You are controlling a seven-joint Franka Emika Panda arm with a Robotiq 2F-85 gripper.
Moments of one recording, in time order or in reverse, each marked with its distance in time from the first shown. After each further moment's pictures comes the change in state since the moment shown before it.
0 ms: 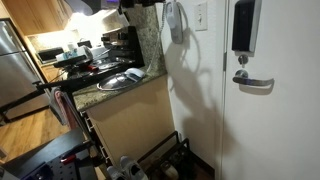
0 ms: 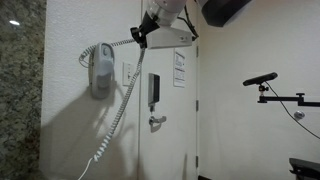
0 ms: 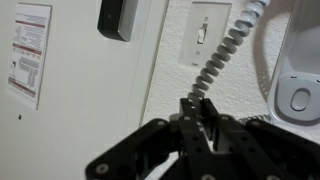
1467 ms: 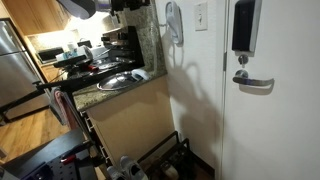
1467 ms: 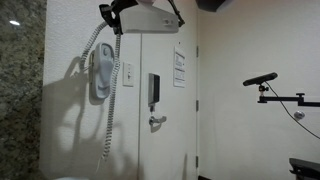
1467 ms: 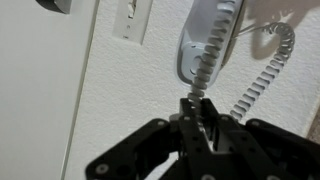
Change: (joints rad) arm 0.060 0.101 0.106 0.122 -0.045 -0.042 -0.047
